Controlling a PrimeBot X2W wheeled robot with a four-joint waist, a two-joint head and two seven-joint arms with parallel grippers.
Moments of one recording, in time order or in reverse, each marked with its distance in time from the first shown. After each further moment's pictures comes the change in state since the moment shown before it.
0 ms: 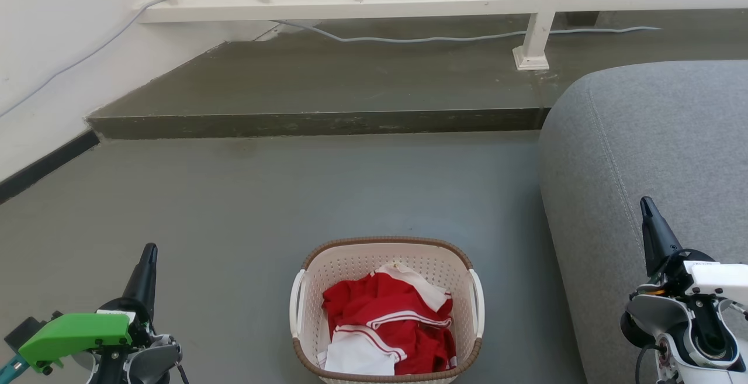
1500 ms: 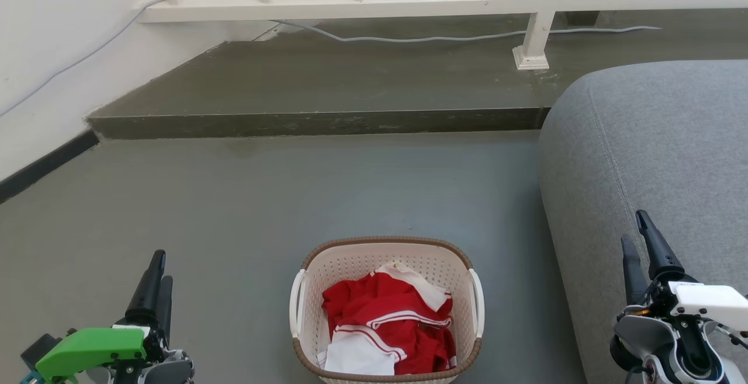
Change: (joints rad) left arm 0.030 -0.020 -0.015 0.031 0.007 0.001 -0.018; right arm 0.046 0.021 0.024 0.023 0.000 -0.001 -0.032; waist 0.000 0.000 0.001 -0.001
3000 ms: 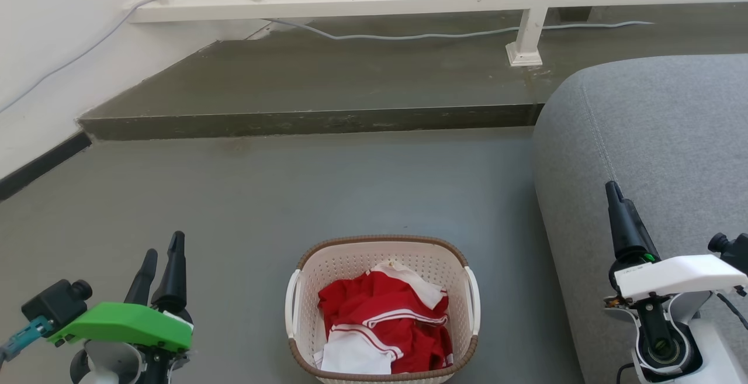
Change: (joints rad) left arm -0.019 0.117 -0.177 -0.068 0.622 0.035 -0.176; right arm -0.010 -0.059 0.146 -0.122 -0.608 -0.034 -0.160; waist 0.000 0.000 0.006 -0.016
